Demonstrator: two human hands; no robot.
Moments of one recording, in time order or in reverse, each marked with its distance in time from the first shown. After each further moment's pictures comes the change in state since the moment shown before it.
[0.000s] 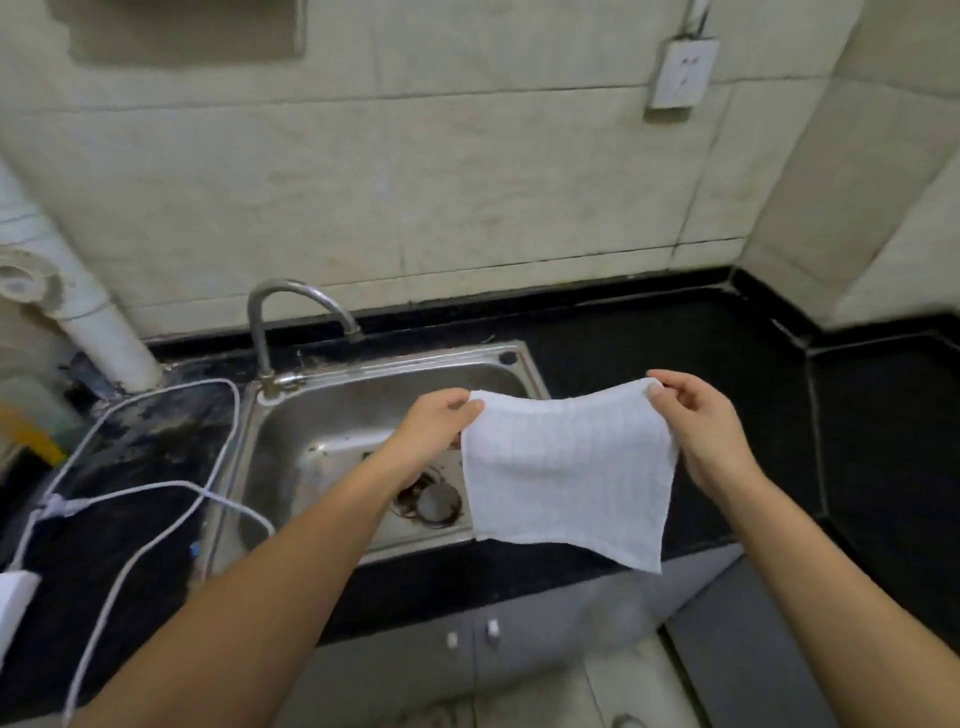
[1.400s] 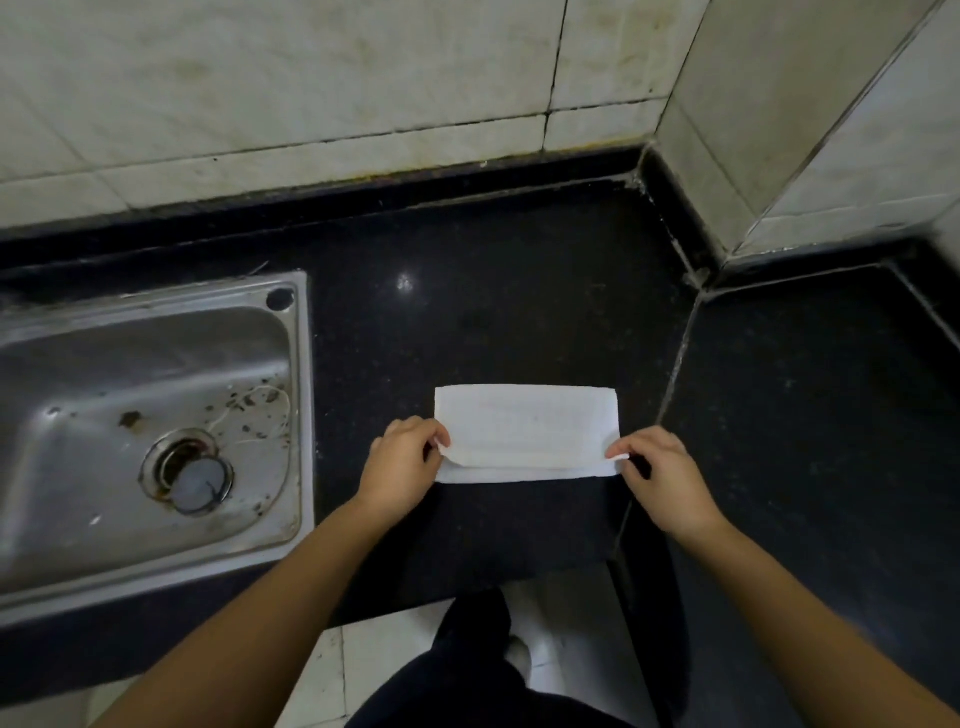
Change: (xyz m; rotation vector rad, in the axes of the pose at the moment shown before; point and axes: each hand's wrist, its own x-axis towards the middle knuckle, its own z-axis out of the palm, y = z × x) left_hand 0.150 -0.008 0.319 0.585 -0.030 -0.064; right_hand 0.187 0.215 -0.248 -0.736 -0.384 0.049
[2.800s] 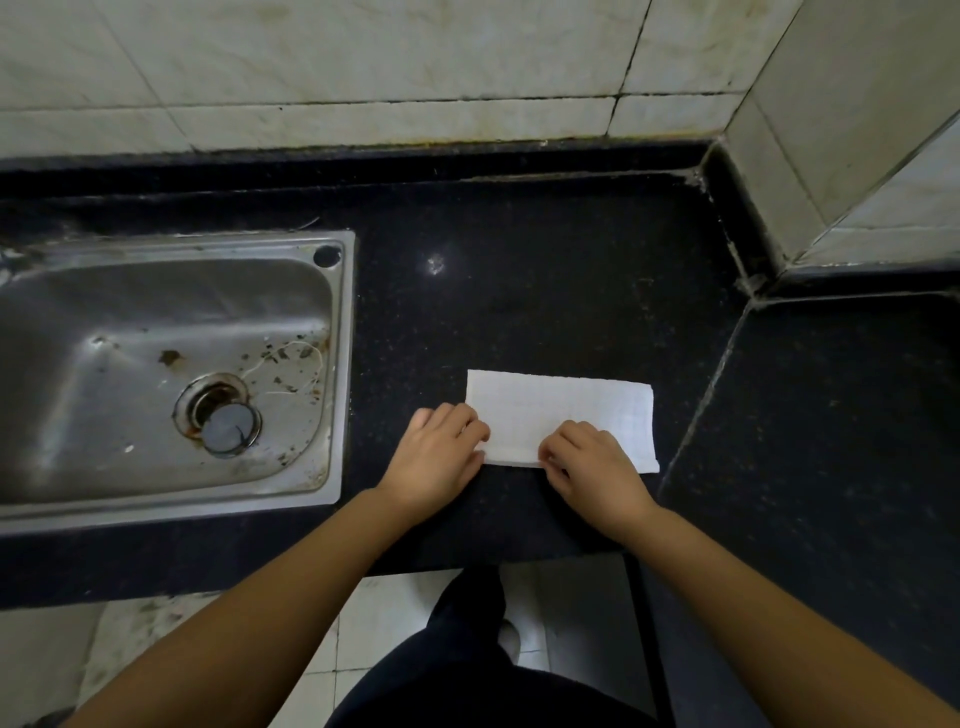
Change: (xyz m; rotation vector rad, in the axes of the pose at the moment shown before) left_hand -0.025 -0.010 0.014 0.417 0.210 0.403; right_hand 0.011 -0.059 0.060 -0.370 -0.038 -0.544
